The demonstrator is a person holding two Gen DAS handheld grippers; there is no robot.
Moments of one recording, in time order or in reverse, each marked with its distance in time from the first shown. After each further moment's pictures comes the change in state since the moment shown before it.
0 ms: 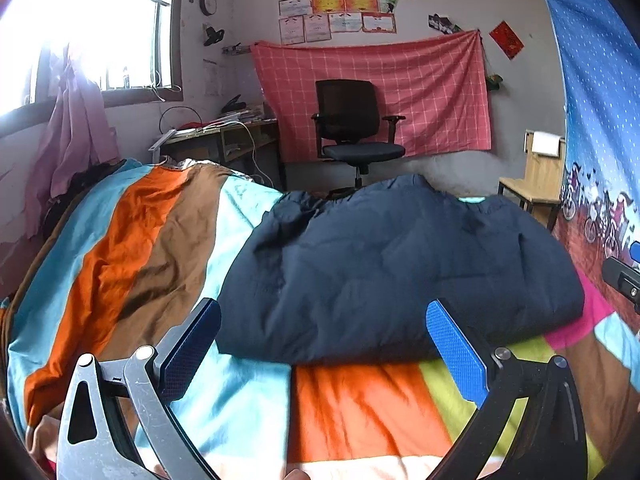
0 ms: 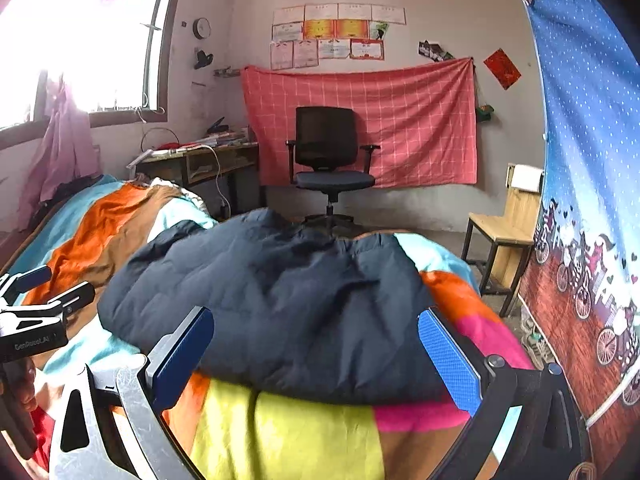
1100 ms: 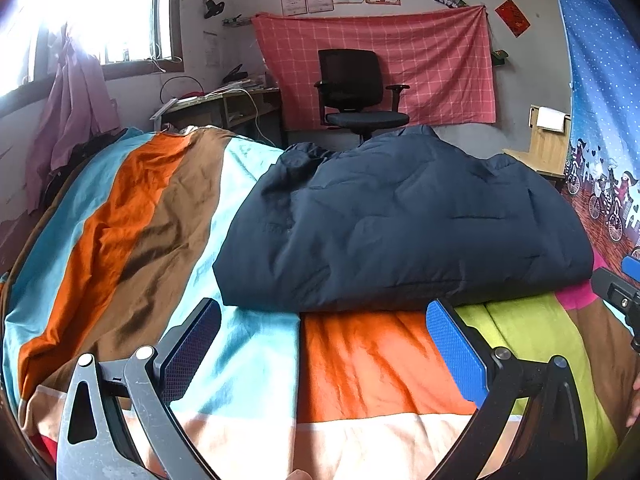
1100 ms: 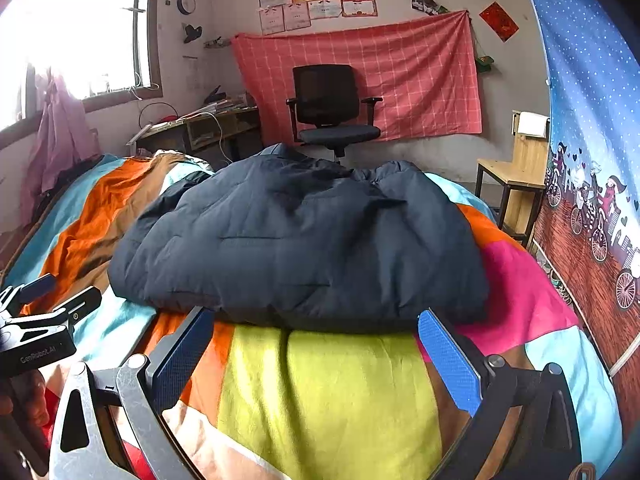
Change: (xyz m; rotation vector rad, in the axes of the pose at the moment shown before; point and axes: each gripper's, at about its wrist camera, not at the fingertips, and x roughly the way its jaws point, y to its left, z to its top) left arm 0.006 0.004 -0.039 -0.009 0.107 0.009; right arm 0.016 0.020 -0.042 0.076 0.136 0.044
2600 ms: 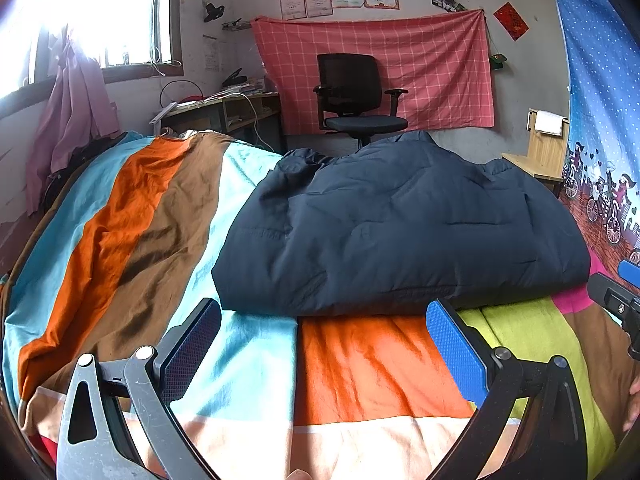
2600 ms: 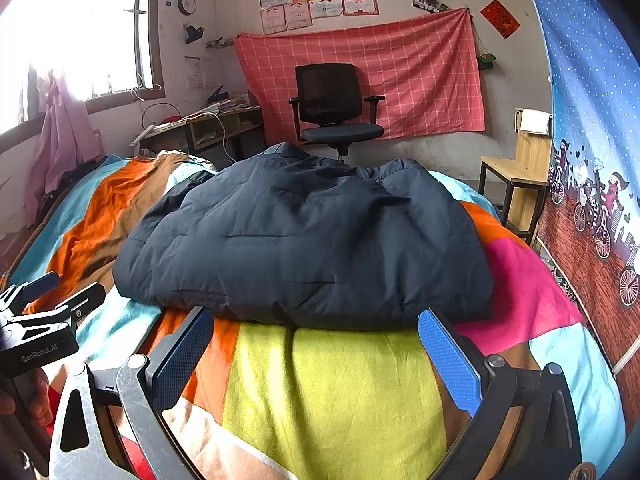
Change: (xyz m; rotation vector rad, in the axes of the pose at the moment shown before) left arm -0.001 -0.005 0.002 0.005 -0.011 0.001; right arm -0.003 -0.002 -0.001 0.005 -0.002 0.015
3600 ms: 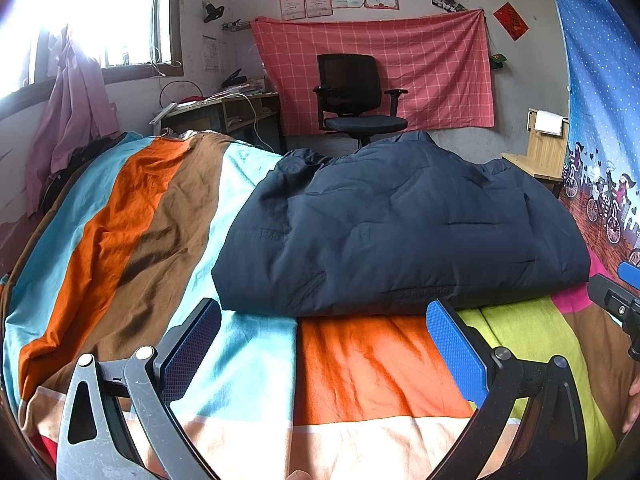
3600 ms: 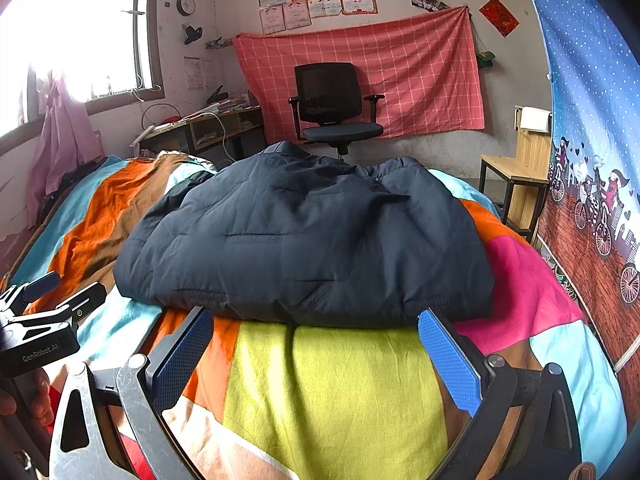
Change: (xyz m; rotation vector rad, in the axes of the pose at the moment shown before) left arm 0.000 0.000 -0.001 -0.001 0.001 0.001; right arm 0.000 0.000 0.000 0.000 0.002 0.002
